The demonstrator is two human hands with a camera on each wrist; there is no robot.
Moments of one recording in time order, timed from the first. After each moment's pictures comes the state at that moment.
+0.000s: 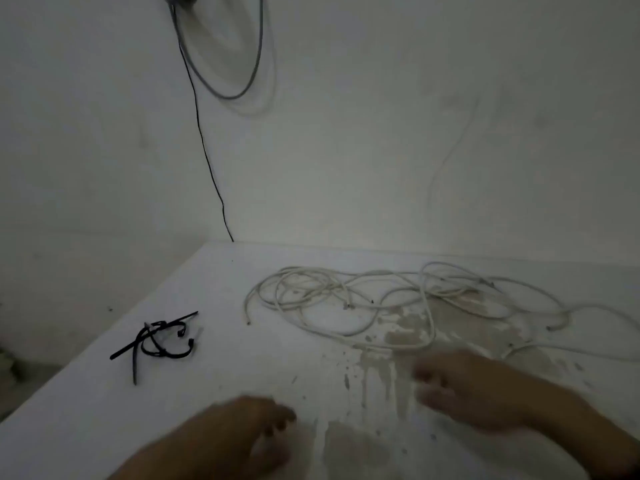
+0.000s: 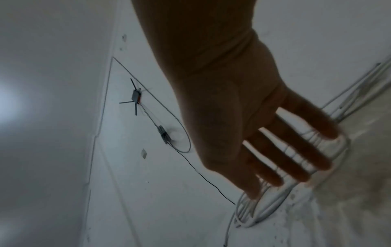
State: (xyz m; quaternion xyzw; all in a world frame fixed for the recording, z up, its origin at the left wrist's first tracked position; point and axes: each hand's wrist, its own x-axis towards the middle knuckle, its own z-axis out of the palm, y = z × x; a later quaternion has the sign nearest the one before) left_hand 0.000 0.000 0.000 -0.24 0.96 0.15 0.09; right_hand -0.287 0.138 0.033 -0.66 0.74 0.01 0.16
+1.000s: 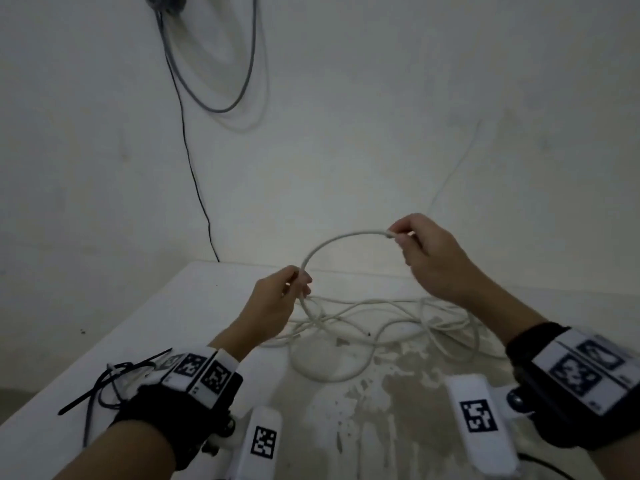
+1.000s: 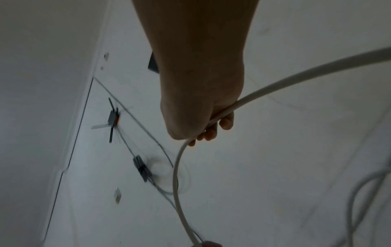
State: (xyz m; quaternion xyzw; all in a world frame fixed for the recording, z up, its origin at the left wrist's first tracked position) left_hand -0.133 -0.136 0.038 -0.29 0.81 0.34 -0.38; right_hand -0.323 -0.001 0.115 -0.60 0.65 -0.46 -0.05
